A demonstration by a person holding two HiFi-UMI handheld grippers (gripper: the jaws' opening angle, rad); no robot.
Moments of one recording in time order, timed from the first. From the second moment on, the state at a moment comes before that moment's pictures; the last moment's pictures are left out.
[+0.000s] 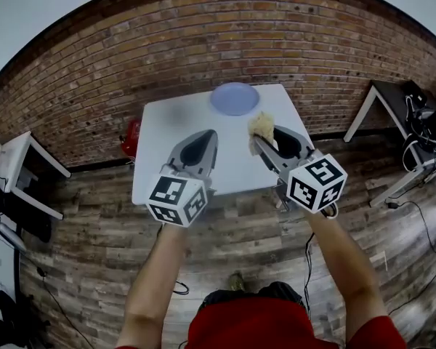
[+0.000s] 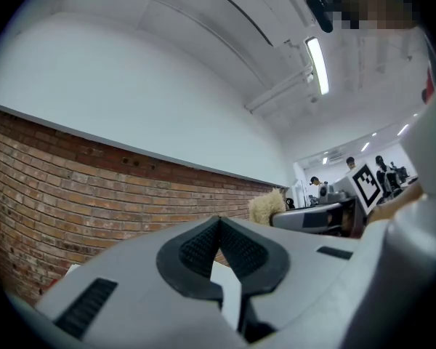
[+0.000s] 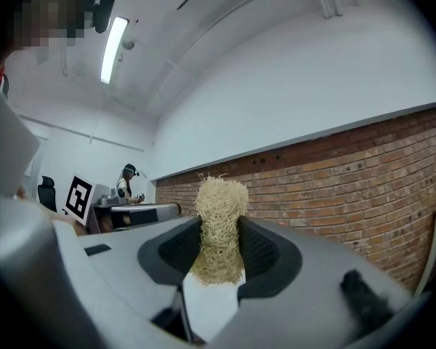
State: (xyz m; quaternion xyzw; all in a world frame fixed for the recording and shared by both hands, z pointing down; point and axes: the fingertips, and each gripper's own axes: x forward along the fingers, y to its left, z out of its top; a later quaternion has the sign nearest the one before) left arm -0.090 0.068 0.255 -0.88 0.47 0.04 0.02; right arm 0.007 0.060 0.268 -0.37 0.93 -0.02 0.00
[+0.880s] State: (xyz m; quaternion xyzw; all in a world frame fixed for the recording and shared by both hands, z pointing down) left arm -0.107 -0.060 0.285 -0.88 0.48 0.03 0.01; right arm -0.005 -0.070 0.300 -0.37 0.93 -0.03 -0.02
